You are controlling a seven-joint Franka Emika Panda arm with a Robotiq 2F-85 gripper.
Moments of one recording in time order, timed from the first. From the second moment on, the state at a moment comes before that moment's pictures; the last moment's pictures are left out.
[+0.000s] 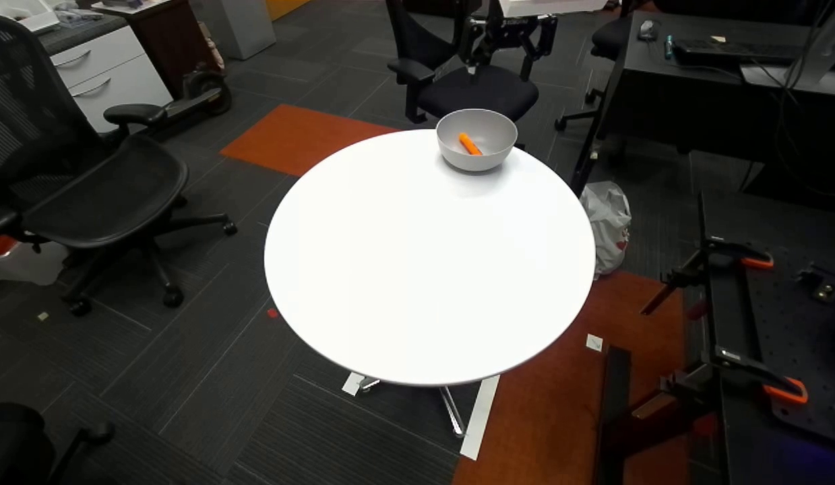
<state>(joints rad) -0.18 0.35 -0.17 -1.97 0.04 2.42 0.57</state>
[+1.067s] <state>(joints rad) -0.17 0.63 -0.21 -1.78 0.04 2.41 0.56</state>
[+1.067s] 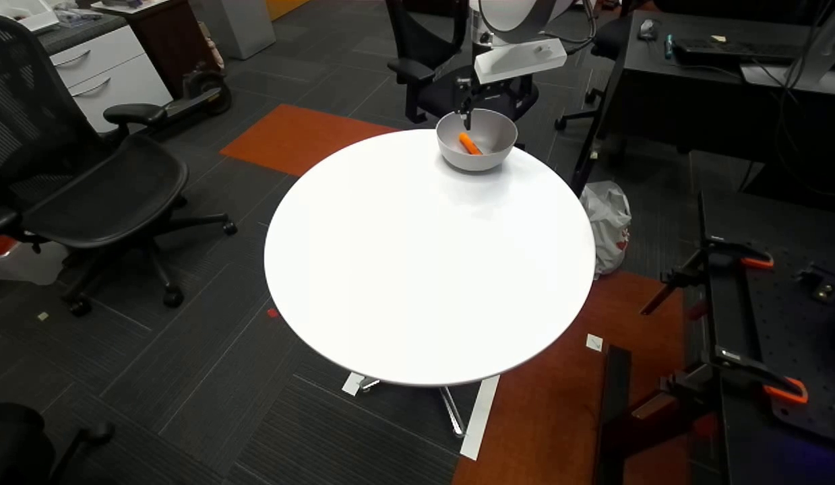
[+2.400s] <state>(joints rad) -0.17 0.82 -0.21 -1.63 0.04 2.37 0.46</state>
